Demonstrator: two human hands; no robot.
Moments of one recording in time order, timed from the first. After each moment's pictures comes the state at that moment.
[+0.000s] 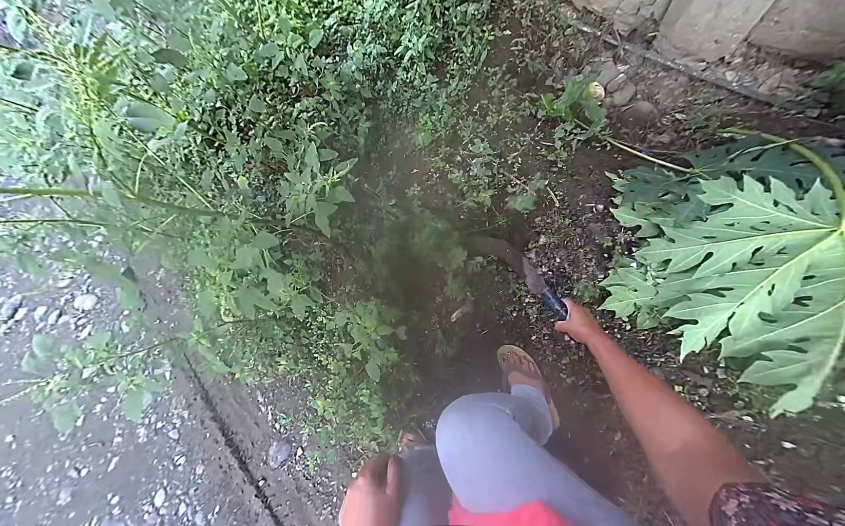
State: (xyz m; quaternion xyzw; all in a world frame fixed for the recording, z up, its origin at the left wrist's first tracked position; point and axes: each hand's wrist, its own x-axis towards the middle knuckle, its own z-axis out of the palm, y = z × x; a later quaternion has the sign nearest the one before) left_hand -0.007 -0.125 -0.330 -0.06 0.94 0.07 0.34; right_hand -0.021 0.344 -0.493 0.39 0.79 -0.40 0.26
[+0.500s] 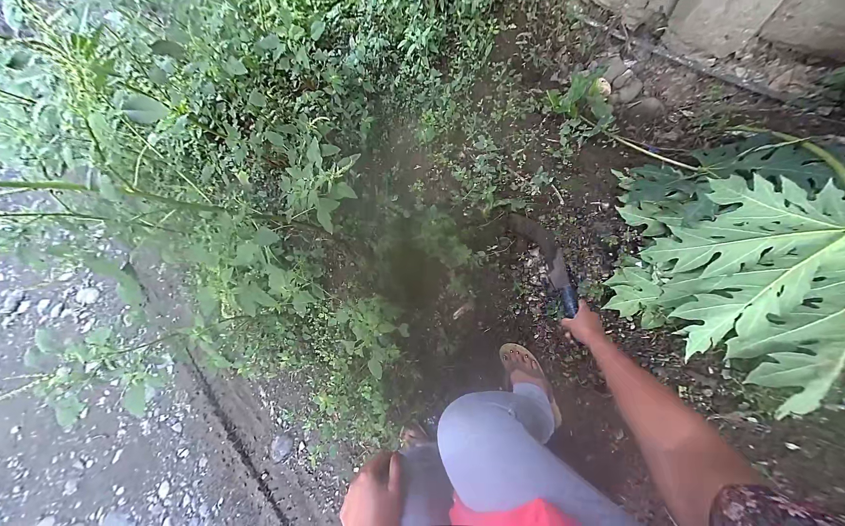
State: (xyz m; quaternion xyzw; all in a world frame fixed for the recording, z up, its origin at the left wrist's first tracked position) left_hand -0.009 -0.125 -0.329 -0.07 0.93 0.07 0.34; right_hand -0.018 0.337 -0.500 0.50 0.73 -0.41 0.22
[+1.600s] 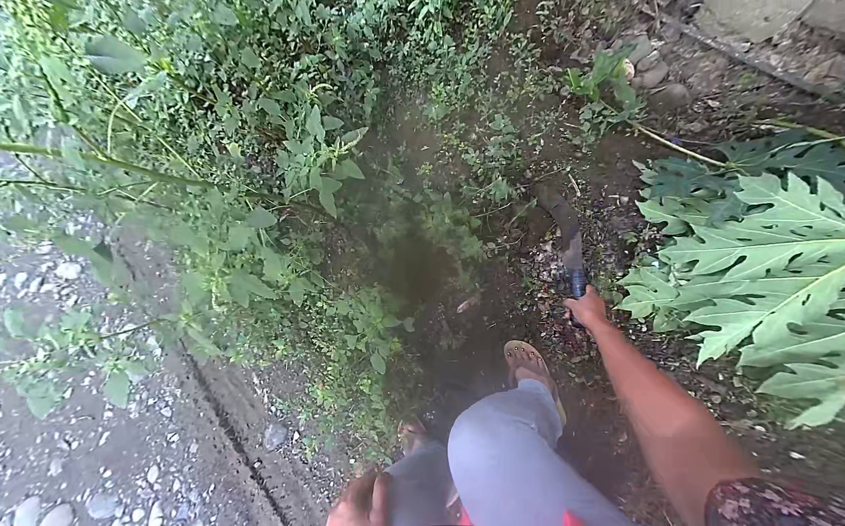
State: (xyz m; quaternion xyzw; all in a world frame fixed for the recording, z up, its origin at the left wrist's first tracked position) left_hand -0.004 -0.157 -0.326 -0.08 0.94 0.10 0.33; right_hand -0.057 0.340 -0.521 0.54 0.70 -0.43 0.17
